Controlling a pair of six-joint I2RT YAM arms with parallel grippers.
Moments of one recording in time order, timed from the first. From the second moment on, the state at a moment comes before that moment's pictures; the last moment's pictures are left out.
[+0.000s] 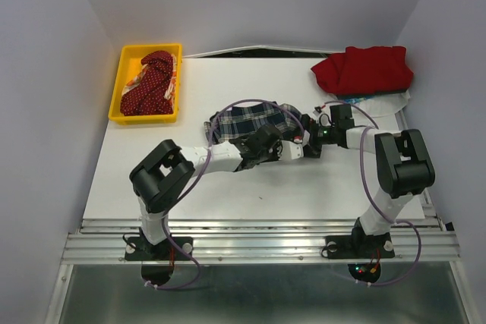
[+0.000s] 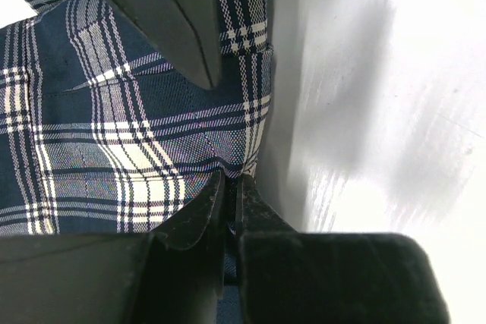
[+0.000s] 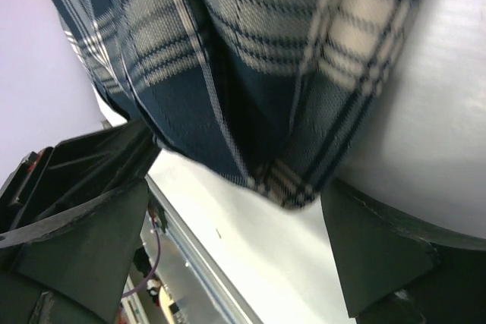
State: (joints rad) left arm -0.94 1.83 1.11 -0.07 -0.13 0.69; right arm 0.13 1.76 0.87 -0.05 -0.76 0.58
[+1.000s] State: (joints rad) left arm -0.82 1.82 1.25 -0.28 0.25 0.70; right arm 0.27 2.04 0.89 0.72 -0.91 0.91
